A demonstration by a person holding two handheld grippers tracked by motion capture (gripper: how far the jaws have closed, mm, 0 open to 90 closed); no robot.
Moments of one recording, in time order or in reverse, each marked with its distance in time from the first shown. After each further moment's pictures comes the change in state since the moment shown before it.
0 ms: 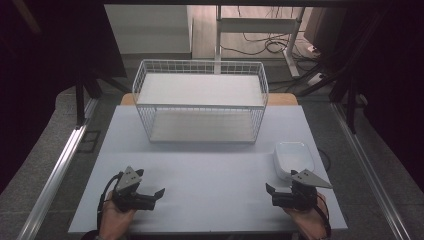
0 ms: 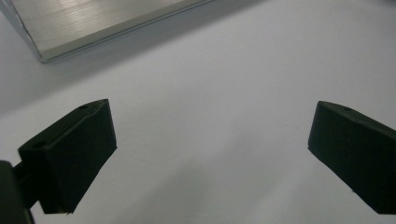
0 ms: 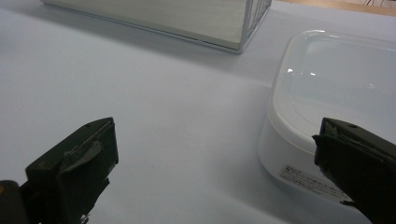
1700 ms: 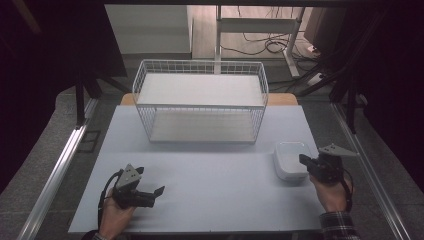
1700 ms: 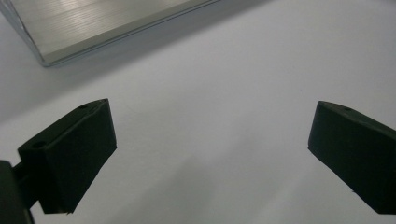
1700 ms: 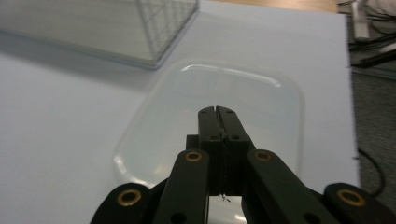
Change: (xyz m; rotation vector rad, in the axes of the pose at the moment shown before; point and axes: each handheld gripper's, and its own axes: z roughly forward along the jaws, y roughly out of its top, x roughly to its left) left arm 0.006 0.000 0.008 -0.002 0.005 0.020; right arm -0.090 0.041 -0.002 0.078 -0.061 0.089
